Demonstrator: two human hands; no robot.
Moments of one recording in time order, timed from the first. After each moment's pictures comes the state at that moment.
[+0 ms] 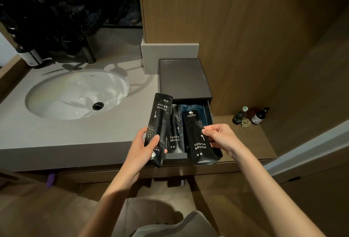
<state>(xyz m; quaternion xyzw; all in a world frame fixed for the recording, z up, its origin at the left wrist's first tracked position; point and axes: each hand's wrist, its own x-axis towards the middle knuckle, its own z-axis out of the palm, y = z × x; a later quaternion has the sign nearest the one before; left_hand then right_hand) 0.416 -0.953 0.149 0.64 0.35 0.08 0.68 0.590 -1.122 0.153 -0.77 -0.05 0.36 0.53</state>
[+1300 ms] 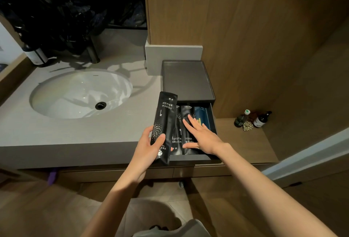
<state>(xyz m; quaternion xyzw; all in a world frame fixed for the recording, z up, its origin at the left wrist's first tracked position) 0.425 -0.958 0.149 0.63 0.32 0.10 0.70 0.608 -1.084 0.100 -0.84 -0.49 0.22 0.04</state>
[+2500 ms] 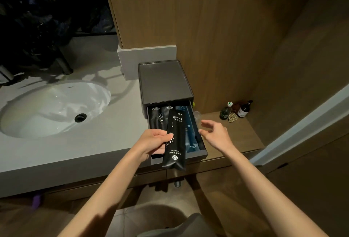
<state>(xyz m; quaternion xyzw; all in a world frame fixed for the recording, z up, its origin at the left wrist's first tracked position) 0.500 -0.965 0.143 0.64 0.33 -0.10 0.69 0.603 -1.151 0.139 -0.89 -0.14 0.18 0.40</state>
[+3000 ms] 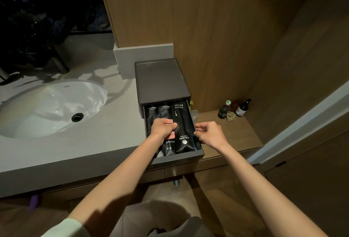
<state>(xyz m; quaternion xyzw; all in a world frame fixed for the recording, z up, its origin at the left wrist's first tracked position) 0.567 -0.983 0.115 0.64 0.41 -0.02 0.64 0.615 -1.146 0.127 -0.89 -0.13 0.21 0.37</state>
